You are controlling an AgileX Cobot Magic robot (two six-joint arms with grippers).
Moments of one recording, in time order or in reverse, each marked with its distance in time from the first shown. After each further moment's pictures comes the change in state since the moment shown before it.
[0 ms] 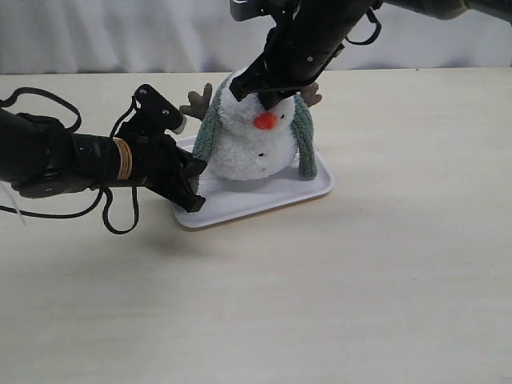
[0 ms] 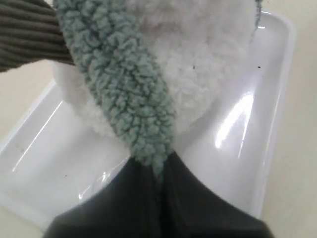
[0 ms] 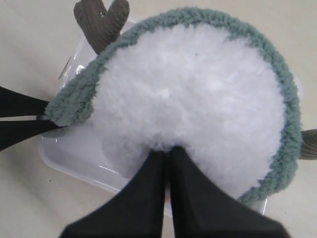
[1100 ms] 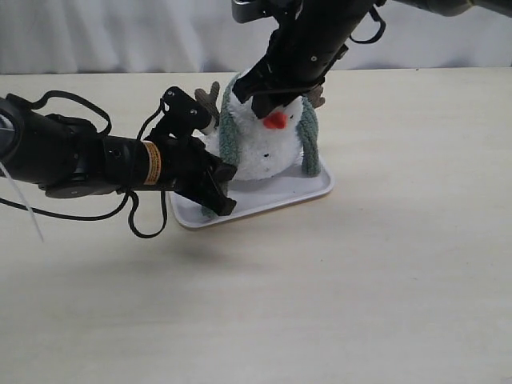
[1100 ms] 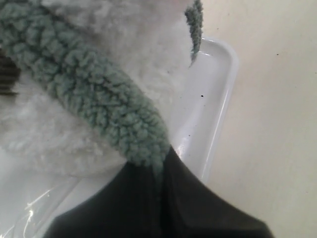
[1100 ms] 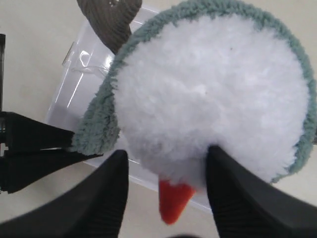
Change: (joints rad) left arm -0.105 0.000 -0.036 0.026 0.008 -0.151; right arm 0.000 -0.020 0.000 -0.004 0.054 0.007
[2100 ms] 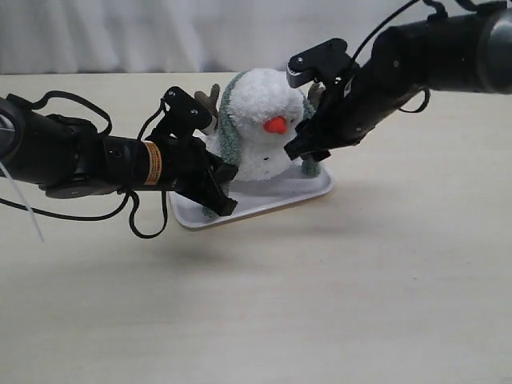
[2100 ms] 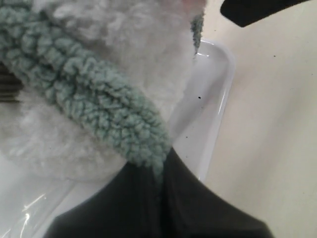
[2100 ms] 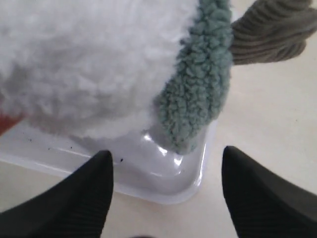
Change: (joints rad) left arm 0.000 0.000 0.000 0.000 -0.006 0.003; right arm -0.068 -0.126 0.519 -0.153 -0.511 0.049
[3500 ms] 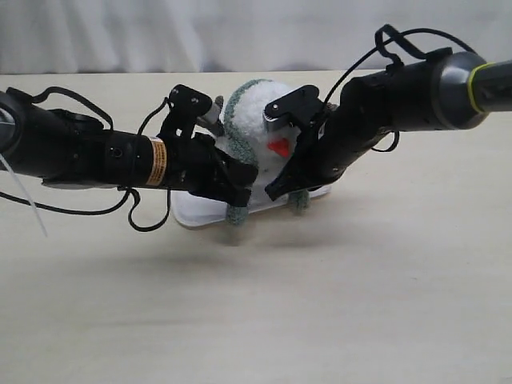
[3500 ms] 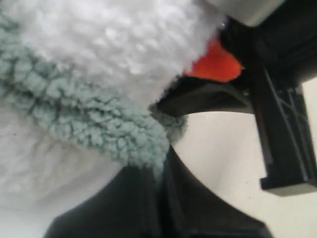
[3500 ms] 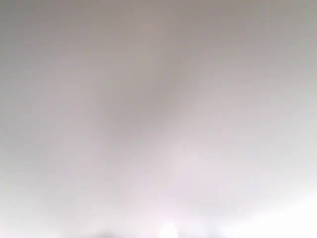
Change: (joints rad) left arm 0.000 0.000 -0.025 0.231 -0.148 -0.402; right arm 0.069 0.071 0.061 0.049 -0.039 -0.007
